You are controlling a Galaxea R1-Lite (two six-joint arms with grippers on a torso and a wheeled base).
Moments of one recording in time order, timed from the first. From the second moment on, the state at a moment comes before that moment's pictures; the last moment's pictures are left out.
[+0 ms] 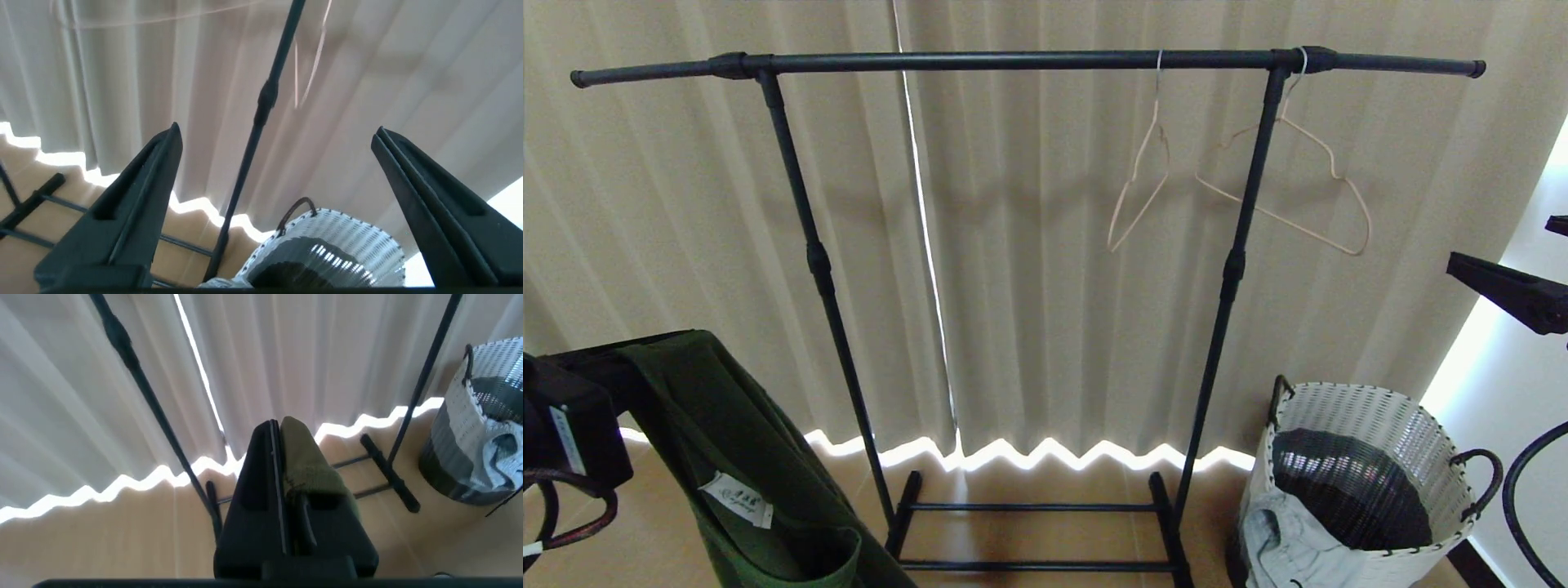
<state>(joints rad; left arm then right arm) -0.38 0.99 -0.70 -0.07 0.13 0.11 -0.01 1.12 -0.76 -0.27 0.18 -0.21</state>
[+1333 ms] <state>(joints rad) -0.38 1.01 -0.64 -0.19 0.13 0.22 -0.04 1.14 -0.97 0.22 0.12 -0.21</state>
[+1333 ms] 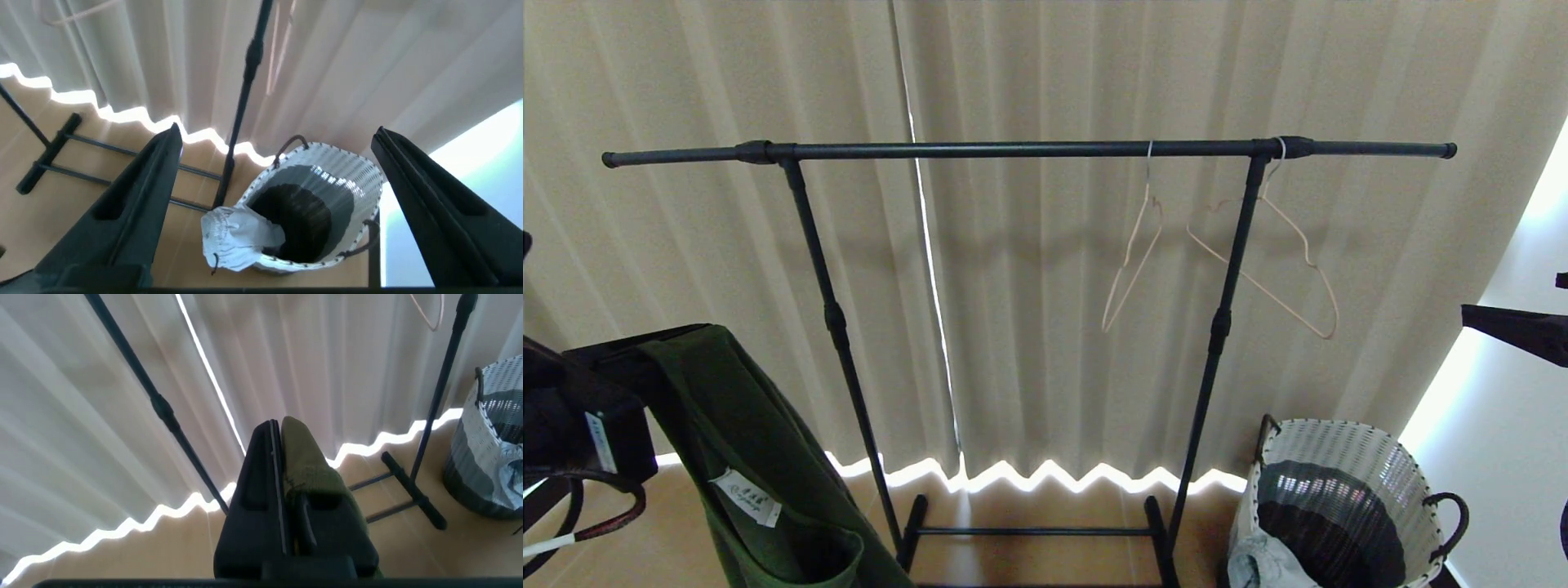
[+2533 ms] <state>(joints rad) -0.38 1.03 -0.60 -0.28 0.13 0.22 -0.03 1.38 -1.06 0.21 0.09 -0.20</state>
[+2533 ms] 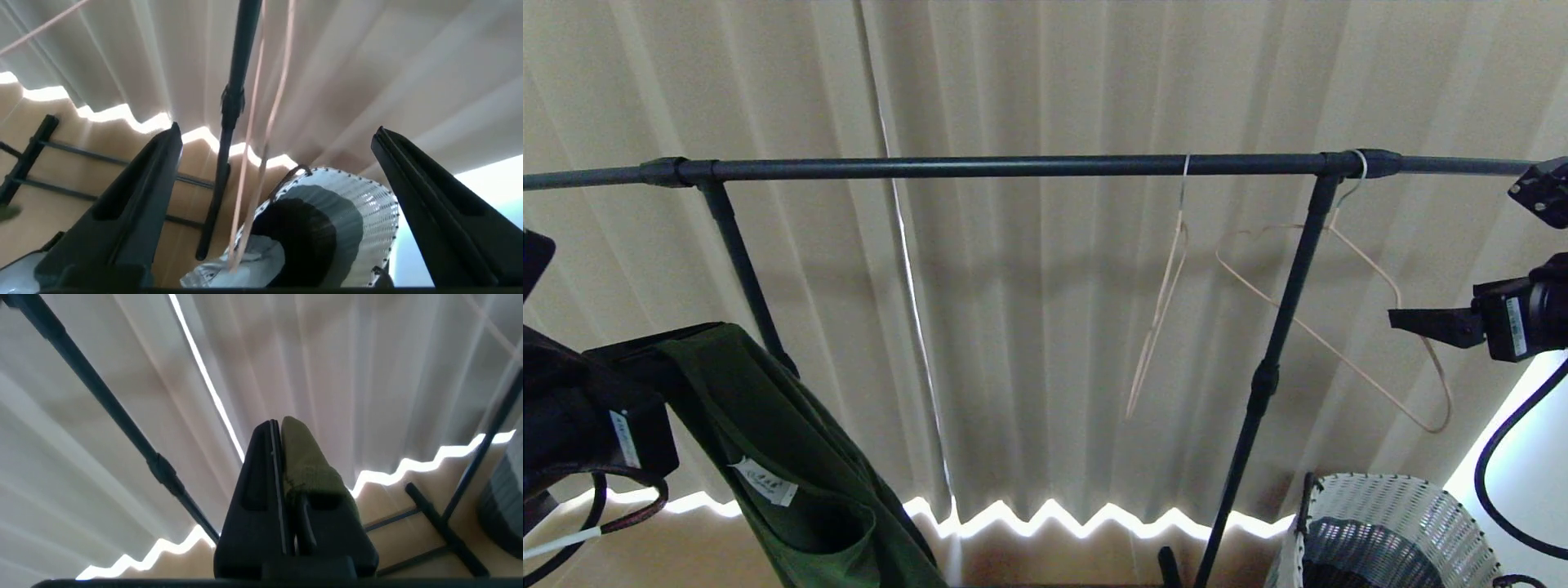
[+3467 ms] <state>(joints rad) -0.38 1.04 -0.62 -0.28 0.13 0.22 0.02 1.67 -1.22 0.19 -0.03 -0.05</state>
